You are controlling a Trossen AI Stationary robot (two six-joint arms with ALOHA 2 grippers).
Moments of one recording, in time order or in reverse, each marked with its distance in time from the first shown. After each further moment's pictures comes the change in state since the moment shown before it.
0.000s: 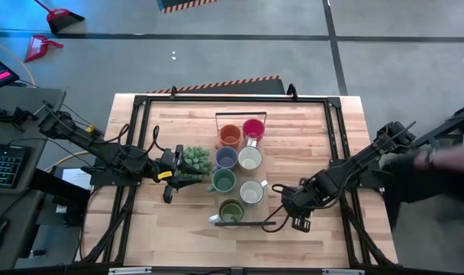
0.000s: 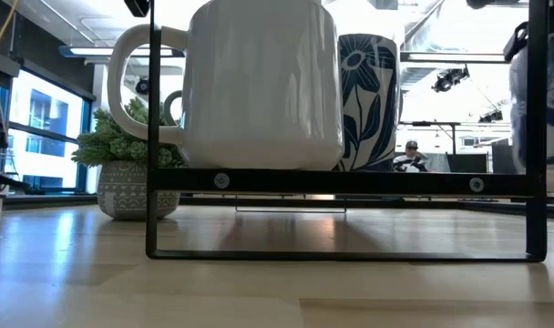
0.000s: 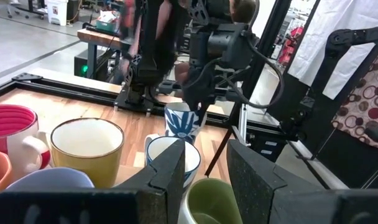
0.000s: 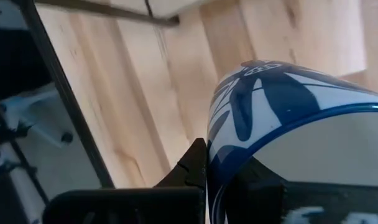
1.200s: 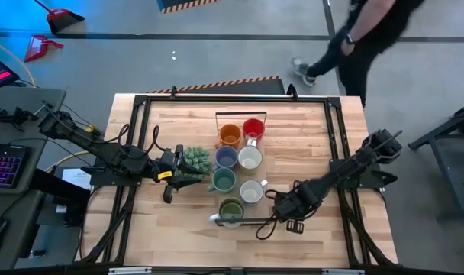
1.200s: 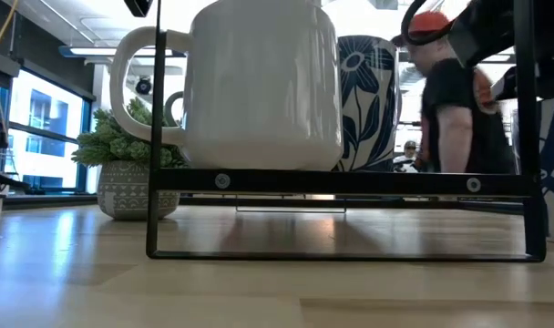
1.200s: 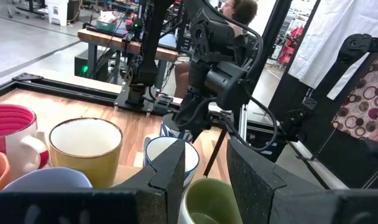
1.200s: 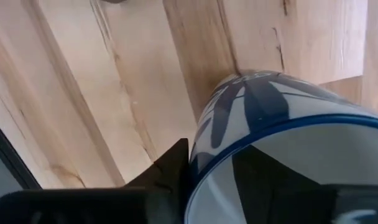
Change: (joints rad) left arm 0.000 0.000 0.000 0.001 -0.001 -0.001; right arm -0.025 0.188 -0.002 -0.011 0.018 -0.087
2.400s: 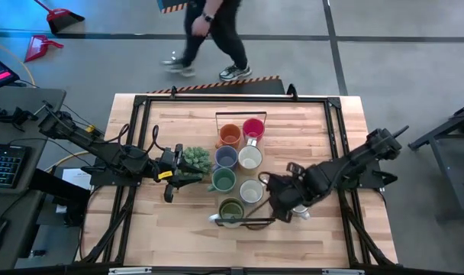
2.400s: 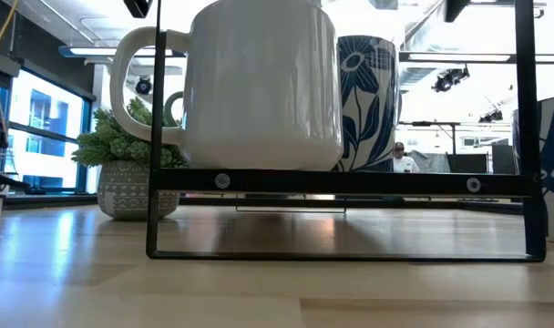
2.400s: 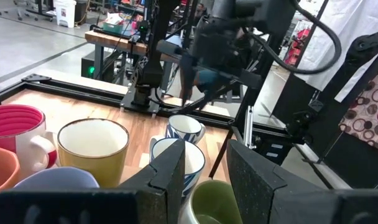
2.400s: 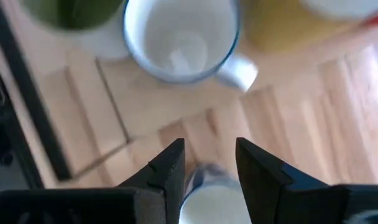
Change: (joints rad) left arm 0.000 0.000 0.000 -0.001 -0.025 0.001; right arm -0.047 -0.002 0.480 -0.298 0.345 0.006
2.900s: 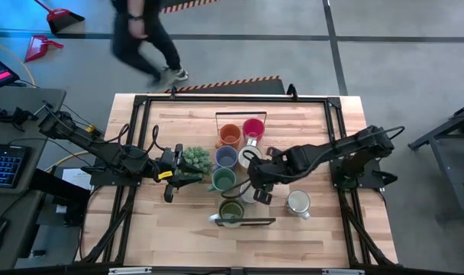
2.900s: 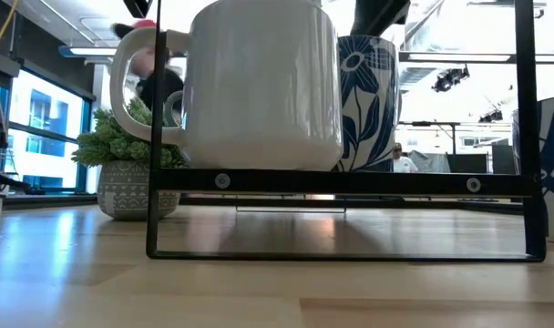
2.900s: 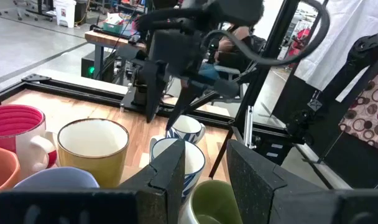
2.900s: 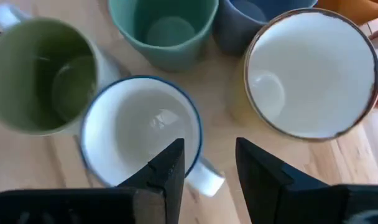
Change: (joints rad) left arm 0.000 0.000 0.000 -0.001 0.000 0.000; right arm -0.200 0.050 0.001 0.198 -0.010 -0.254
